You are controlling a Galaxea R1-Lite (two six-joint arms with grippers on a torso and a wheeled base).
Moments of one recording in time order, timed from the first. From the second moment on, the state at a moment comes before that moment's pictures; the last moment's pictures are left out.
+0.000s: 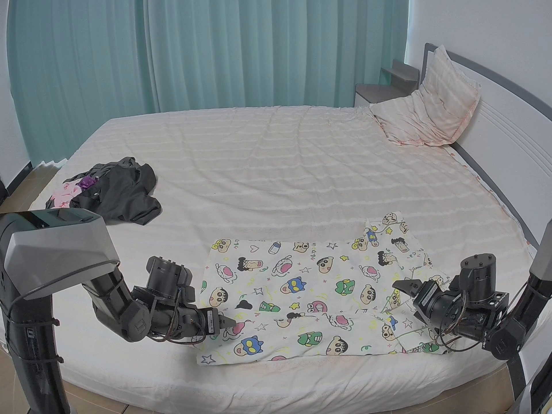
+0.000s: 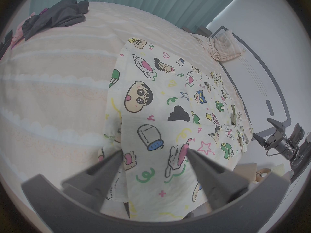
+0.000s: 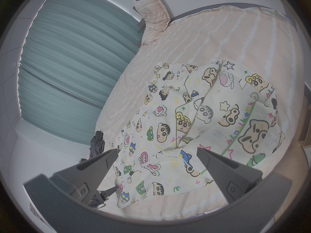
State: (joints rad) left arm -0.35 2.23 -0.67 -0.66 -0.25 -0.44; right arm 0.36 1.94 -0.23 -1.13 -0.03 1.04
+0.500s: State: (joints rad) left arm -0.34 2.15 -0.66 -0.65 -0.19 -0.51; right arm 0.33 1.93 -0.23 -1.13 -0.04 0.99
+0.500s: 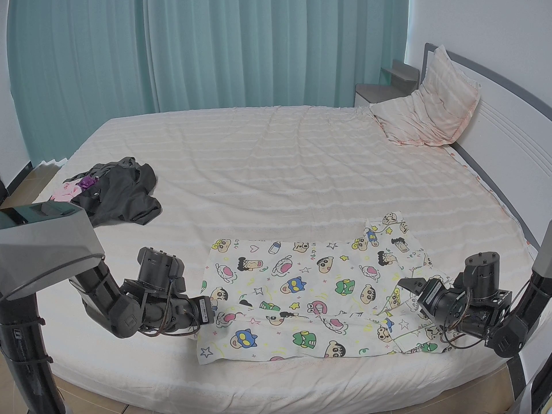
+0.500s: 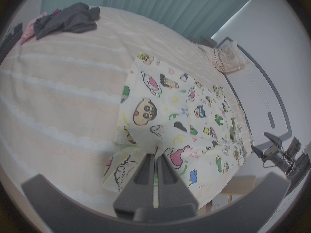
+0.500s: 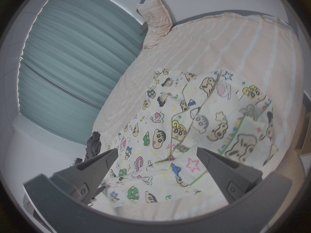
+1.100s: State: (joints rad) left arm -0.36 2.01 -0.63 -0.61 -0.15 -0.54; right arm -0.05 1.92 -0.17 -1.10 0.25 0.44
